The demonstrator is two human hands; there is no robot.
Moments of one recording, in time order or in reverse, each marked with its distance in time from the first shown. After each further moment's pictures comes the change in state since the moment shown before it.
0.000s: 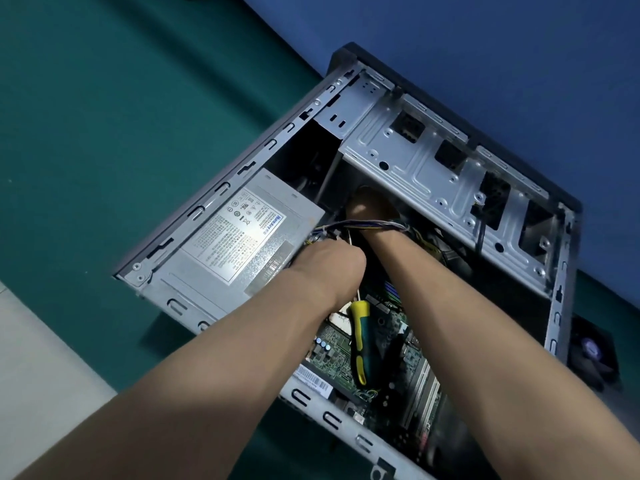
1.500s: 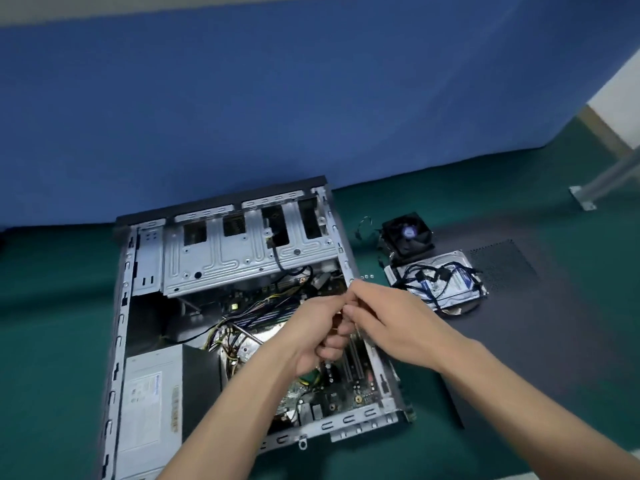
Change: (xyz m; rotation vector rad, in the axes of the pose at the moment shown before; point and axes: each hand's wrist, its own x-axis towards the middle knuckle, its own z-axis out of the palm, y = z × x) left_hand -0.036 0.151 -0.047 -1.172 -0.791 -0.252; right_hand -0.280 0.106 -0.094 0.400 0.284 0.019
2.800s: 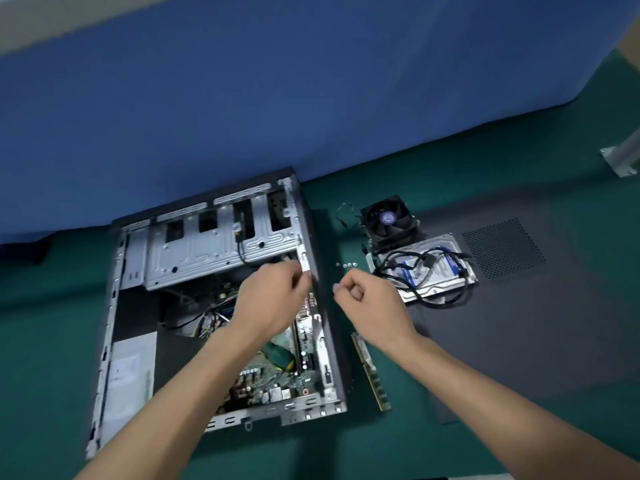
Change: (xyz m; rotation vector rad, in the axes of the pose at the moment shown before) left_hand 0.021 0.011 0.026 1.481 0.701 0.544; right_hand -0.012 0.062 0.016 0.485 0.247 0.233
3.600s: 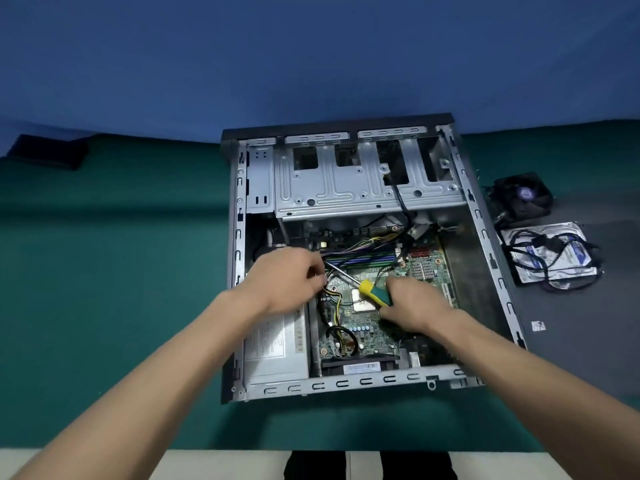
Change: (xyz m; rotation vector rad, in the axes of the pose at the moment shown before) left_hand -0.055 -0.232 -0.010 -0.135 -0.290 0.110; right_hand 0.023 -0.042 0.178 -0.937 -0.504 0.190
